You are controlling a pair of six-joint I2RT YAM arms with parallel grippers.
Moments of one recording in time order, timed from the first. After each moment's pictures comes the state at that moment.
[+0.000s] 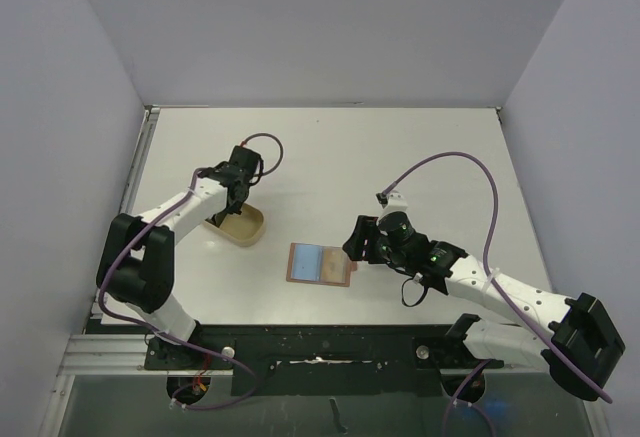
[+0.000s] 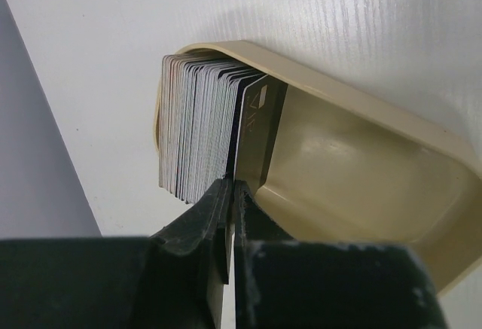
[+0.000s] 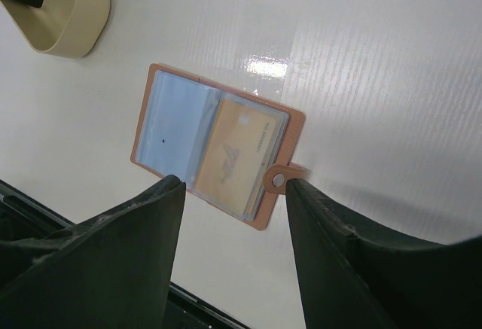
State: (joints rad) left arm -0.39 1.65 1.11 -0.59 -0.52 0.05; right arm 0.79 1.07 0.60 -0.20 0.11 0.70
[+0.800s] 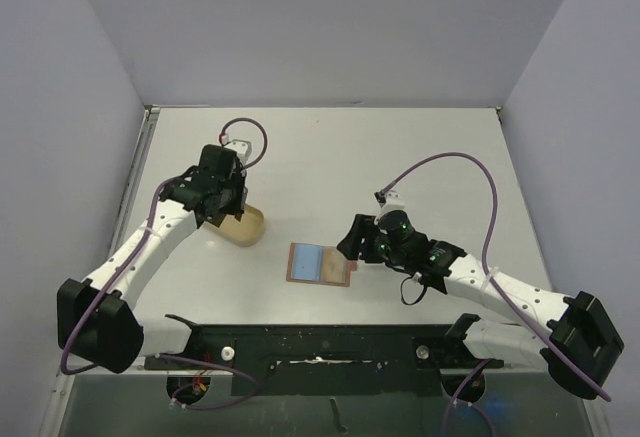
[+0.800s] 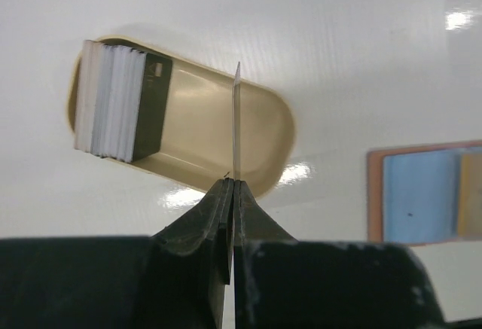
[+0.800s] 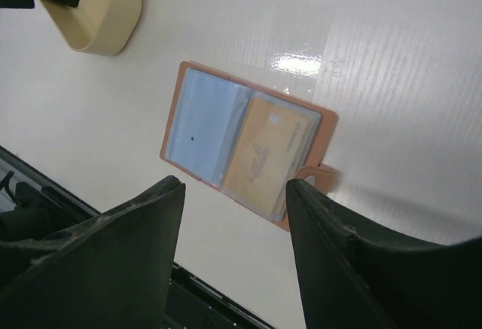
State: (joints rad) left arm -0.38 1.33 1.09 -0.67 -0.18 -0.13; right arm 0.79 1.07 0.60 -0.18 0.06 0.74
